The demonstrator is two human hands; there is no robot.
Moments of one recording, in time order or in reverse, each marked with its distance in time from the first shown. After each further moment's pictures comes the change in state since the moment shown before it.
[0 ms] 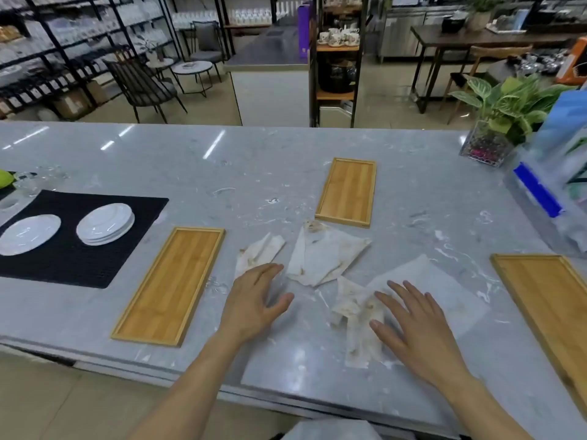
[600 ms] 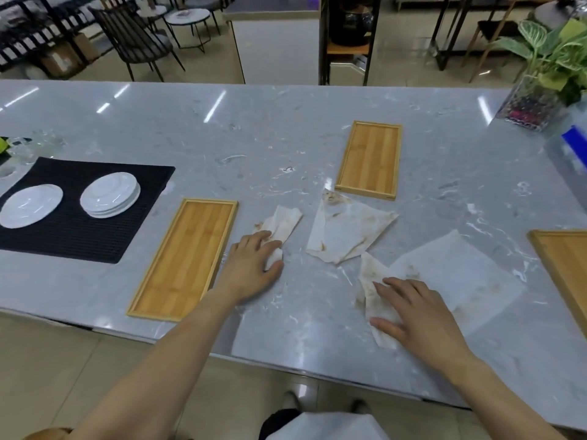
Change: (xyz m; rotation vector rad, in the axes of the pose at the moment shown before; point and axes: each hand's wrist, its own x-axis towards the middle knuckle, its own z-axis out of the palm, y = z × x) left_hand 0.031 -0.065 -0.011 0.357 -0.223 -0.015; right_hand 0.013 -0.020 0.033 -0.148 -0.097 -0.127
